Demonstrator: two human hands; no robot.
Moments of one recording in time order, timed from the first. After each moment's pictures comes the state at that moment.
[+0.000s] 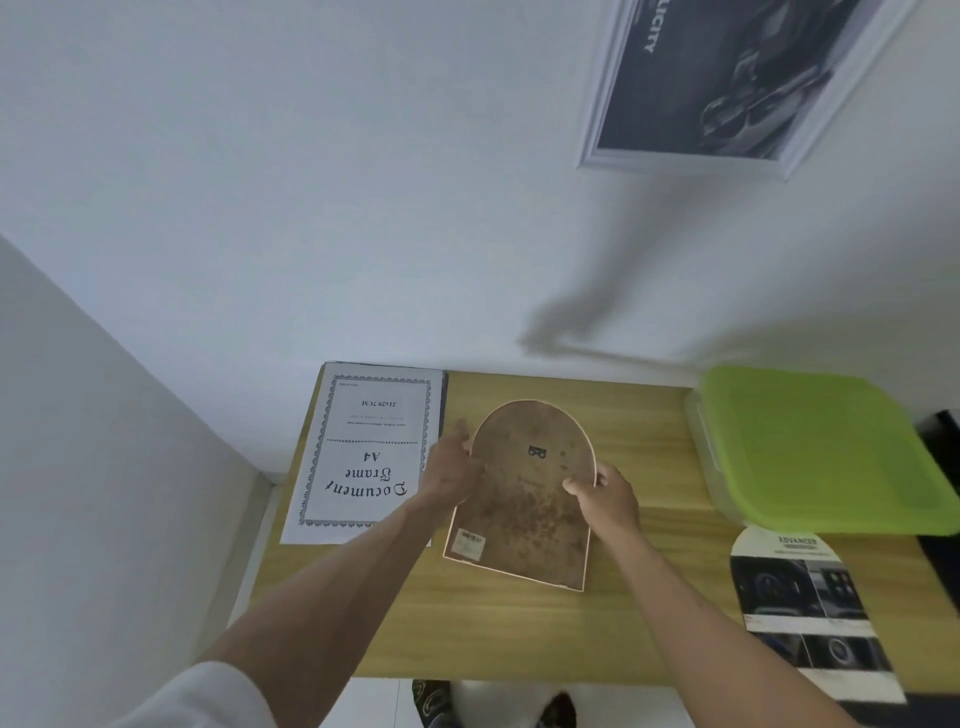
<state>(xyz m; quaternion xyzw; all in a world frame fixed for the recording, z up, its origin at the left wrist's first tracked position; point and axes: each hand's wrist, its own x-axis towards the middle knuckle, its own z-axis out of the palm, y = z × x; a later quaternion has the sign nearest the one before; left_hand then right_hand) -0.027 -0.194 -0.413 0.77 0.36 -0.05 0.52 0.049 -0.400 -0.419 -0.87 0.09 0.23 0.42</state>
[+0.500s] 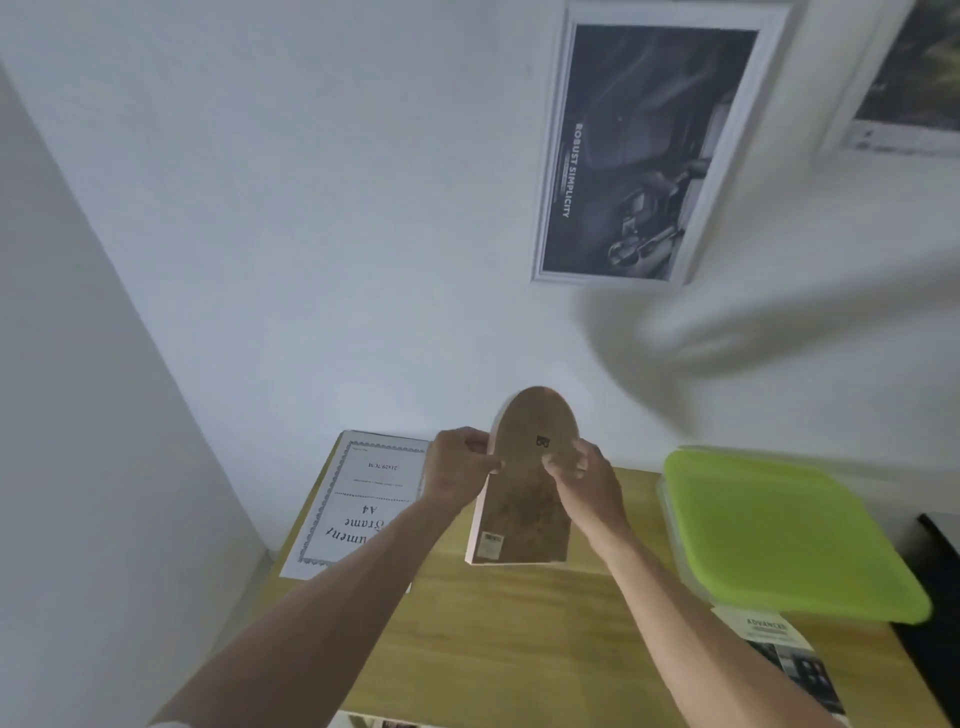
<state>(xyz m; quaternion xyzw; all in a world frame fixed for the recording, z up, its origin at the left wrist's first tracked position) -0.043 -0.256 -0.273 0.77 0.33 0.16 0.53 0.037 -0.416 -0.275 -0.84 -0.12 0.14 0.51</state>
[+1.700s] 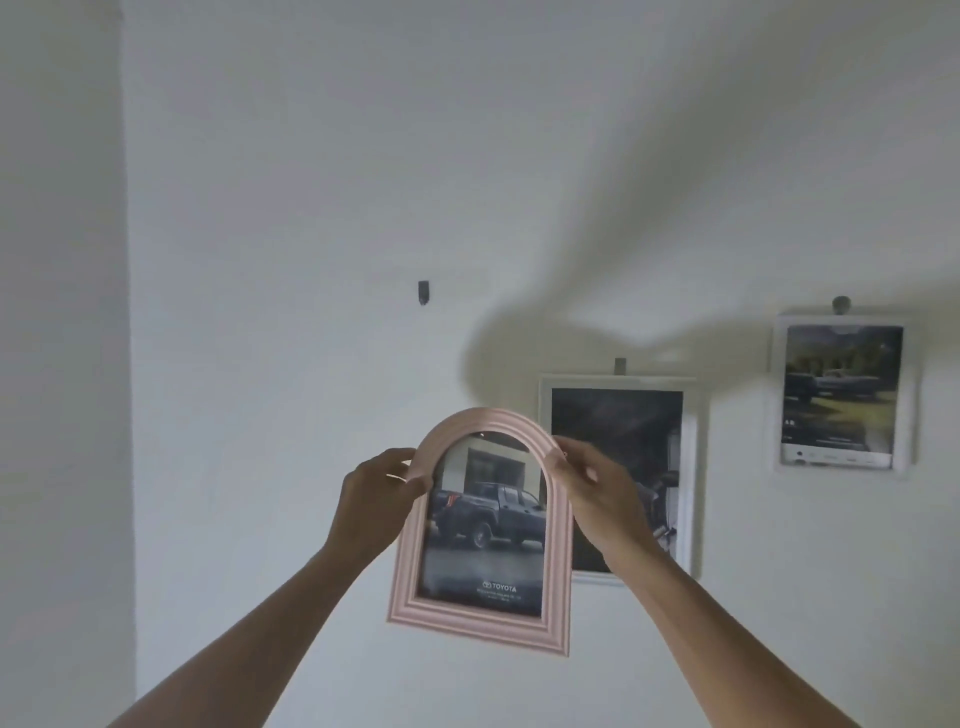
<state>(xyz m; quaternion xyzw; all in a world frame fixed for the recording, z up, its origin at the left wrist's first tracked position) -0.045 -0.133 0.008 0.80 0.18 0.43 0.37 0.100 -0.341 0.021 -0.70 -0.37 -0.07 0.61</state>
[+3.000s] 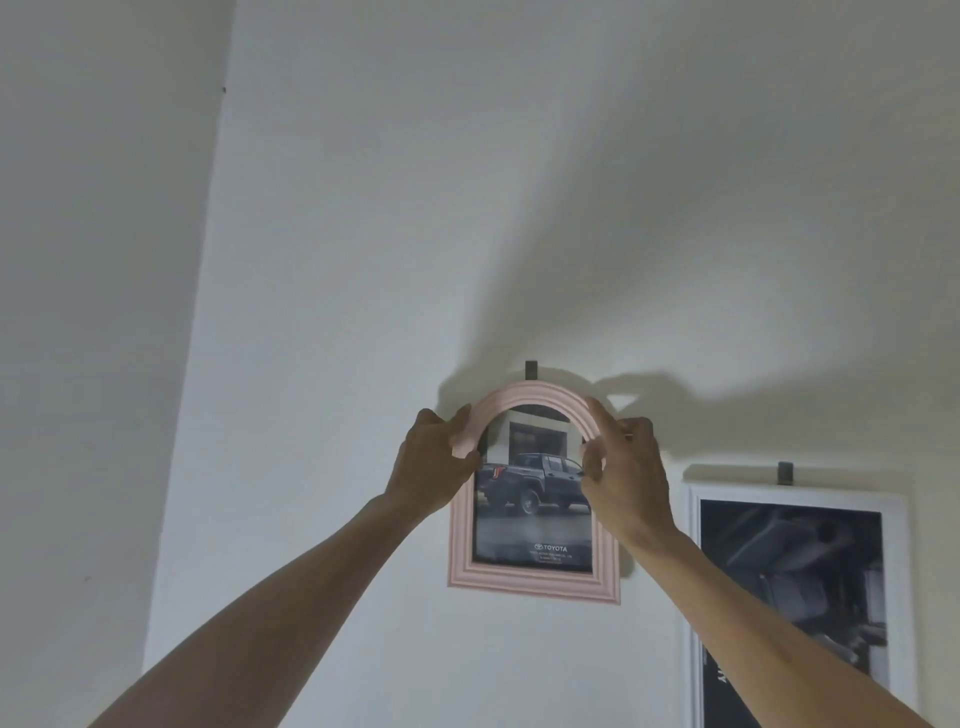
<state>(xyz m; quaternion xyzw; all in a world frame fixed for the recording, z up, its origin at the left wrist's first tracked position) 0.021 0.046 0.124 0.84 0.14 0.49 0.17 0.154 -0.148 0.115 -0.74 -0.38 -0.40 0.37</state>
